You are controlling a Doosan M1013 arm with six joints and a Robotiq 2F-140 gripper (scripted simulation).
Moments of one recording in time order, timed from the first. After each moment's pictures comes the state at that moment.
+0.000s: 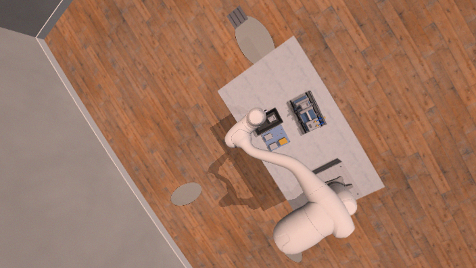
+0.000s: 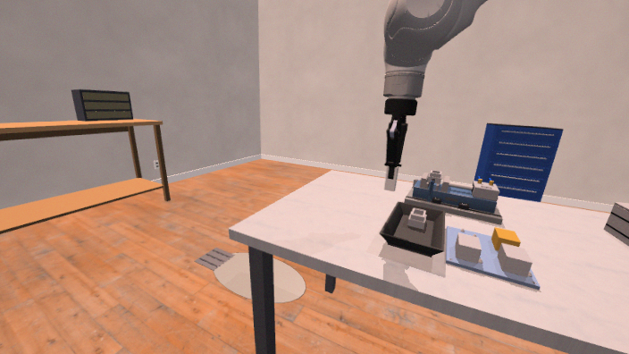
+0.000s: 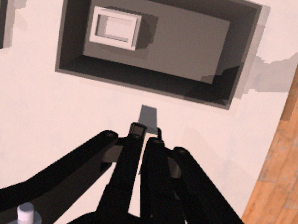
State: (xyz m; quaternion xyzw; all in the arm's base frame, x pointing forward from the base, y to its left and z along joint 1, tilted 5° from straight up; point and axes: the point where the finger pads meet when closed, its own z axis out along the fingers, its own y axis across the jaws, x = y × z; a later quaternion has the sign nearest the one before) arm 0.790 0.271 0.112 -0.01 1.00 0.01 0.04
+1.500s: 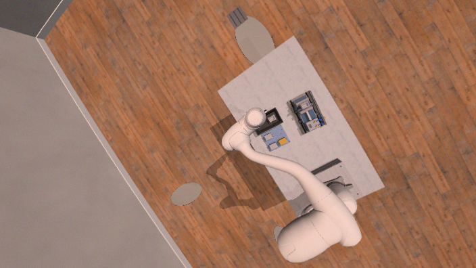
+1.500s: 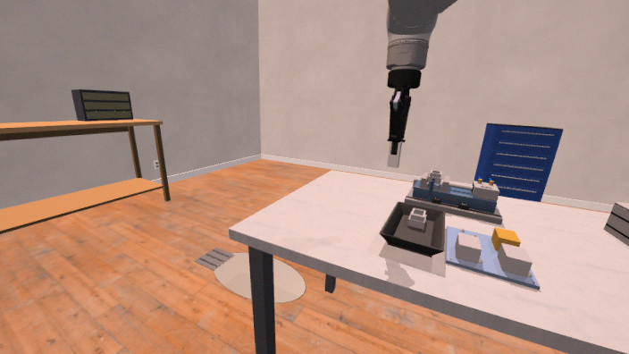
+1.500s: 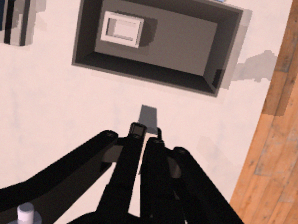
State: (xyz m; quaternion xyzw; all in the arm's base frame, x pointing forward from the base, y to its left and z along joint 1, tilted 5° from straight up) arm 0.784 0.269 0.177 -0.01 1.00 0.01 0.04
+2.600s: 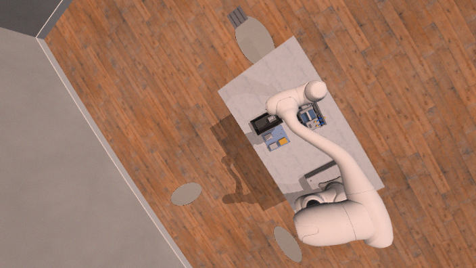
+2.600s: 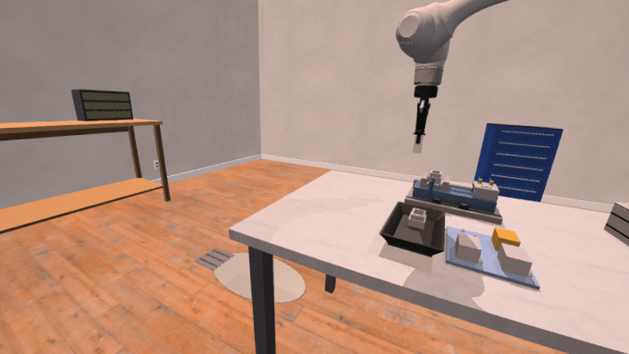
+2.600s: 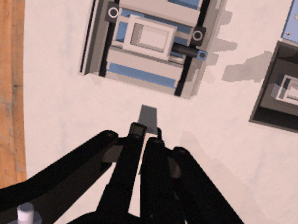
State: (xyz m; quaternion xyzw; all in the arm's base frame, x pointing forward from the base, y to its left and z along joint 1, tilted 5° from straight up) arm 0.775 -0.039 0.168 -0.01 1.00 0.01 0.04
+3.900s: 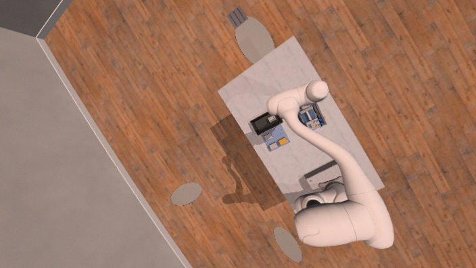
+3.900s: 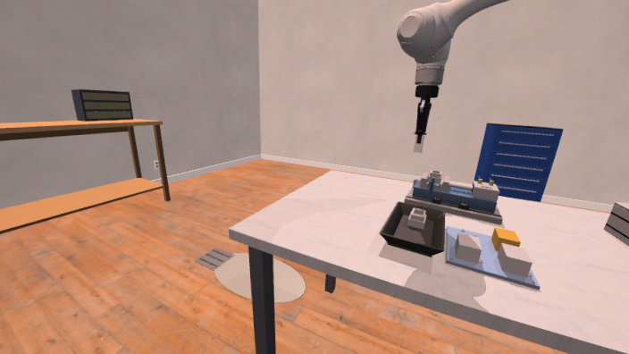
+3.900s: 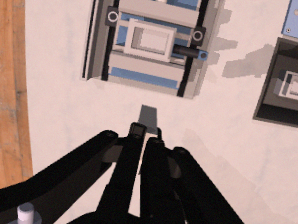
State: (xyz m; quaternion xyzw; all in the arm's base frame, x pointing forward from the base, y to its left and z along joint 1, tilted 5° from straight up) arm 0.772 -0.043 0.169 0.01 1.00 0.01 0.04
